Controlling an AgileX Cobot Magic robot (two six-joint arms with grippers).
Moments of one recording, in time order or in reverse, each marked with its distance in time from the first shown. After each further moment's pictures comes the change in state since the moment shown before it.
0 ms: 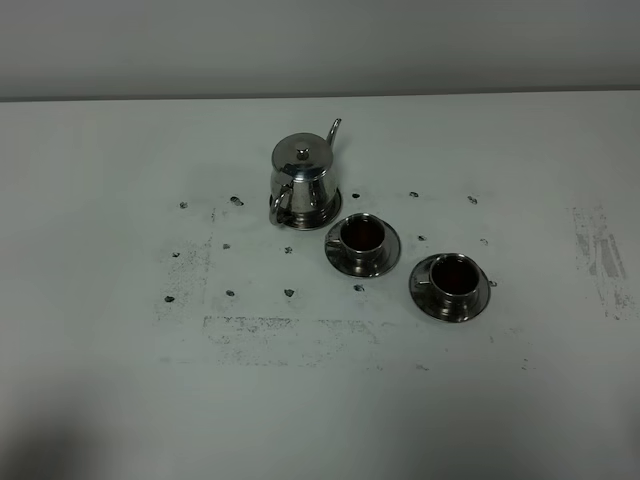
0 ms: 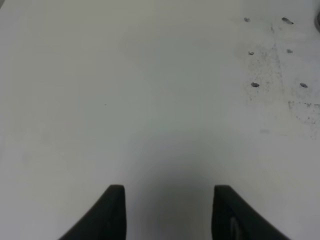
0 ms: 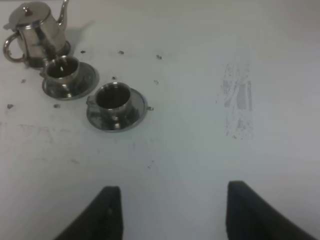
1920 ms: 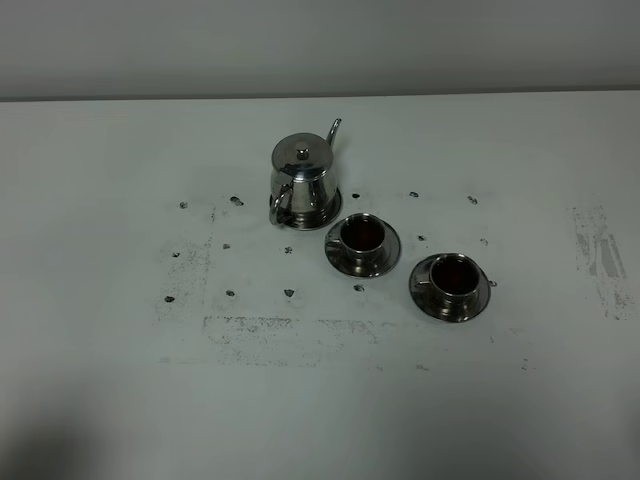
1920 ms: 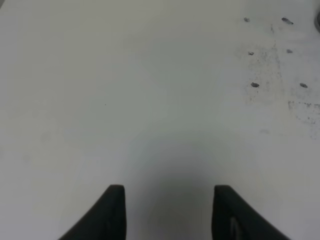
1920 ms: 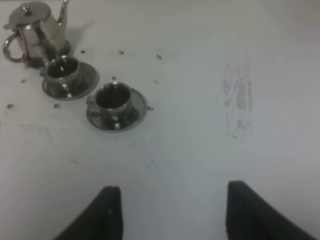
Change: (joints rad) left arm 0.000 0.000 0.000 0.000 0.000 0.000; right arm 0.000 0.000 0.000 0.000 0.000 0.000
